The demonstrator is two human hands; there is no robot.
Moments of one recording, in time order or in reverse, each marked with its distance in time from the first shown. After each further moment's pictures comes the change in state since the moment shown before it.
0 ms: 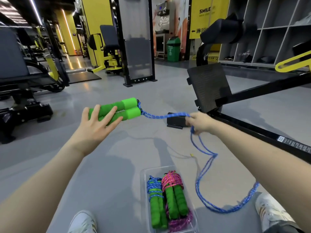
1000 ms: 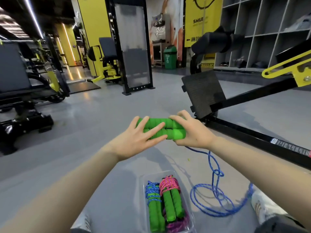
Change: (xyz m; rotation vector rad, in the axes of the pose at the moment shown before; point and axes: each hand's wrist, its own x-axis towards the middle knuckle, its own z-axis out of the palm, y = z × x) left_hand 0.078 0.059 -0.063 -0.086 0.021 0.365; right_hand -0.054 -0.004 0.000 -0.307 0.306 -0.668
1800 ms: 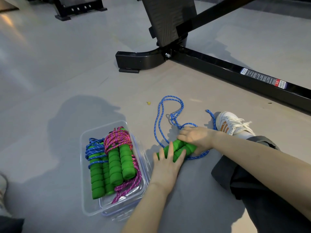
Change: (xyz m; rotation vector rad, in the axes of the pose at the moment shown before) left_hand 0.119 0.373 0.058 -0.951 -0.572 -0.225; right_hand -0.204 0.170 0.142 -0.271 -1.052 -0.067
